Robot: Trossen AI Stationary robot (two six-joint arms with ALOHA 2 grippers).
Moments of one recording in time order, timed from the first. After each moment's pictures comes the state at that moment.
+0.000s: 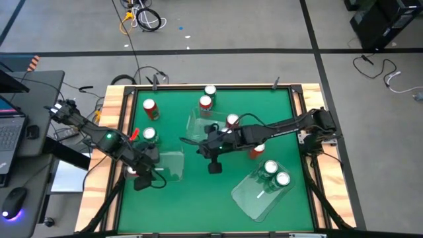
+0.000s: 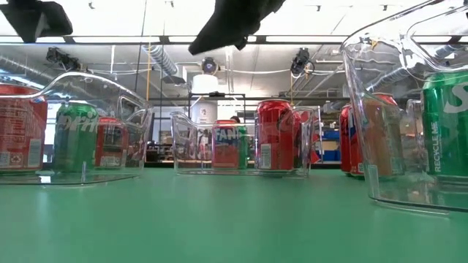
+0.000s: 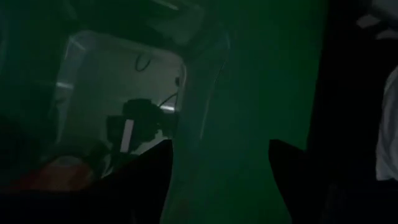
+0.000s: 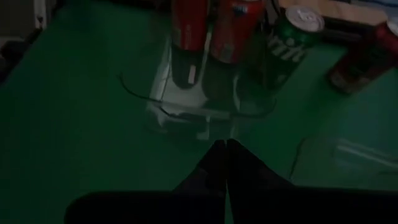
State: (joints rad) left arm -0.54 1.07 1.02 -1.02 -0.02 -0.82; right arm 0.13 1.84 1.49 -0.34 0.09 -0.06
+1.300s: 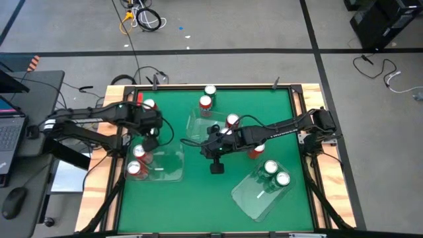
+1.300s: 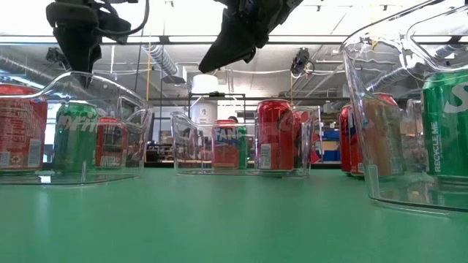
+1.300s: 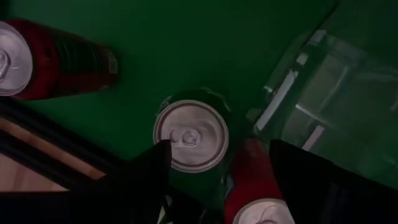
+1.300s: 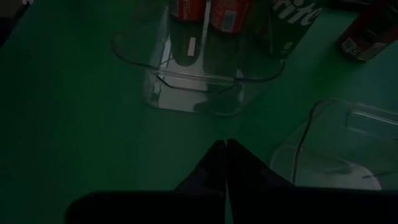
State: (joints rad) left arm 0.10 1.10 1.07 -1.39 -0.15 -0.40; right arm 0.13 1.84 1.44 -0.36 0.08 -0.02
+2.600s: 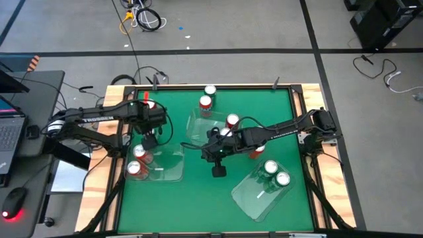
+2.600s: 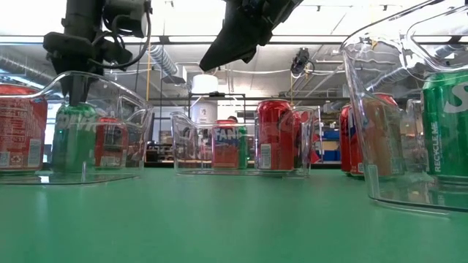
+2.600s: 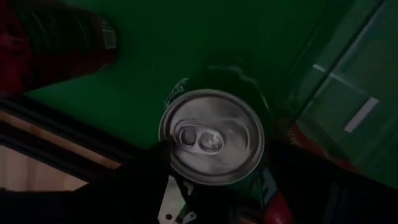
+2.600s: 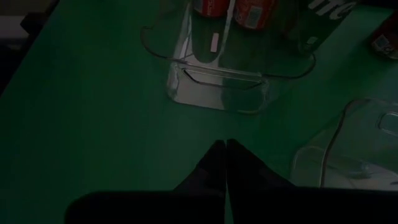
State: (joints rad) left arm 0.24 1.18 0.98 -1.37 -0.10 -0.21; right arm 0.15 1.84 1.44 -0.37 0.02 -0.02
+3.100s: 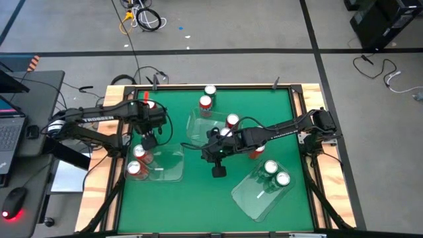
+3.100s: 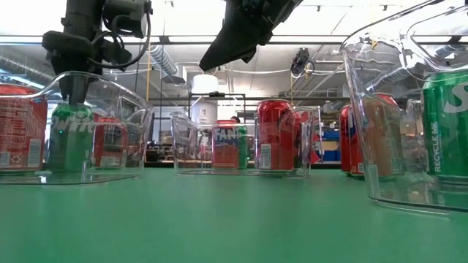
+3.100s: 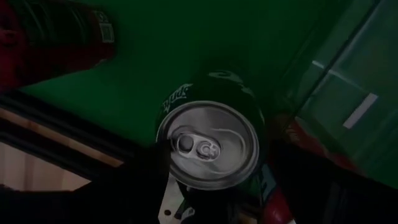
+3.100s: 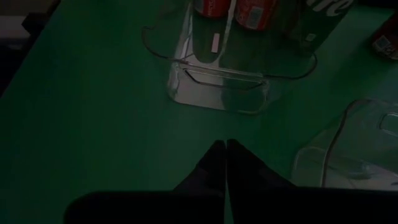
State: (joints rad) left arm 0.24 1.18 0.99 -1.39 -0.10 -0.21; right arm 0.15 1.84 1.44 -0.37 0.02 -0.02
